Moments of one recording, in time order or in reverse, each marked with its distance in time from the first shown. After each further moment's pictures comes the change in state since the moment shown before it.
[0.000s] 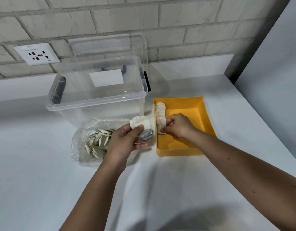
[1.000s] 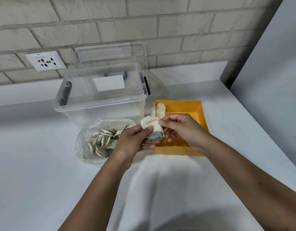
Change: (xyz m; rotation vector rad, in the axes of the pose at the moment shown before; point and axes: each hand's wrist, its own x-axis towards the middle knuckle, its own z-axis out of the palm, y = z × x) left_hand -0.015 0.005 0.015 0.066 -0.158 -0.016; right_hand -0.092 -0.045 -0.029 0.587 -0.172 -0.174
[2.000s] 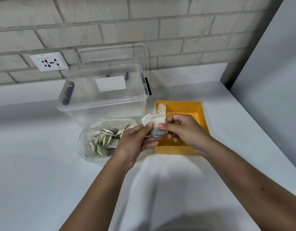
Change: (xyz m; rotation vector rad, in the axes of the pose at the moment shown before) left_hand -0.004 0.000 0.004 -0.164 0.000 -0.021; right_hand -0.011 -0.003 0.006 -0.077 0.094 -0.045
